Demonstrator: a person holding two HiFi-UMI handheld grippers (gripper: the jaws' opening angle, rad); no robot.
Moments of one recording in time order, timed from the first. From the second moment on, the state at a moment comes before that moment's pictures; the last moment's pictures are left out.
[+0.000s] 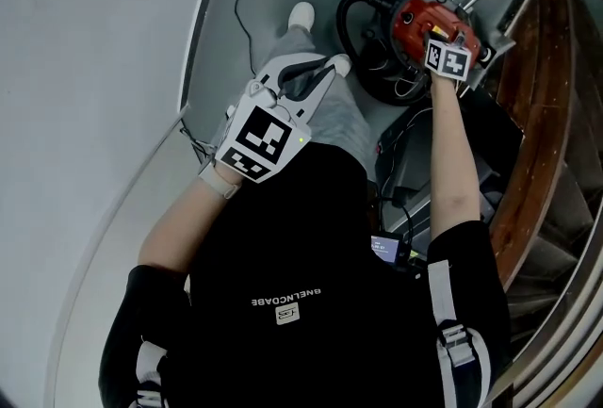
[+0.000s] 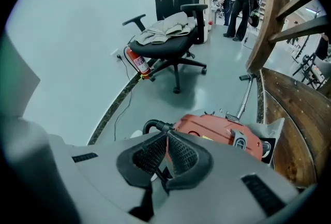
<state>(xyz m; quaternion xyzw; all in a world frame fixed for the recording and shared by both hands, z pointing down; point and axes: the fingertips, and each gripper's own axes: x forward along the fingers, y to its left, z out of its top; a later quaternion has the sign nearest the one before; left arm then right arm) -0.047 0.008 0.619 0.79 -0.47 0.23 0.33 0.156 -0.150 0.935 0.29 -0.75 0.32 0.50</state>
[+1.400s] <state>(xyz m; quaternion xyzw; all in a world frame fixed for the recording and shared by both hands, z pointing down) -0.028 -0.092 0.414 0.90 -0.35 0.18 0.19 0.107 -0.132 0.461 0.42 -0.87 0.18 0.18</state>
